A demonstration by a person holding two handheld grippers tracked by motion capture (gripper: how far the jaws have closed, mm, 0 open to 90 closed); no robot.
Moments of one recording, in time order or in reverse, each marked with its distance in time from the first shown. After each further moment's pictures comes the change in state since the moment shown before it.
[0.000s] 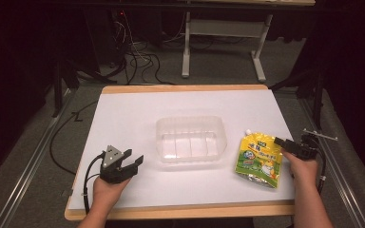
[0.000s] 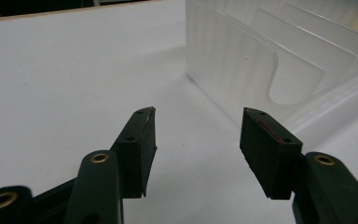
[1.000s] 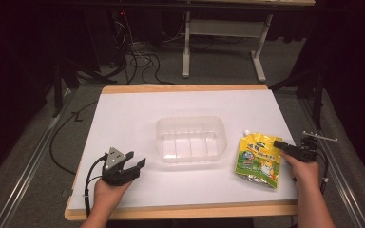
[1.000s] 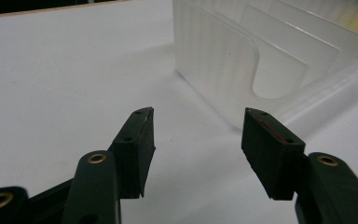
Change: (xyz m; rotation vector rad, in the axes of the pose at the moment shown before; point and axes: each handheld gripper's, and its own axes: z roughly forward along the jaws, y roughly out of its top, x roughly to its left) left arm -0.007 -0.001 -0.005 0.005 -0.015 0.005; right arm -0.001 -0.006 -0.005 0.053 0.148 -0.039
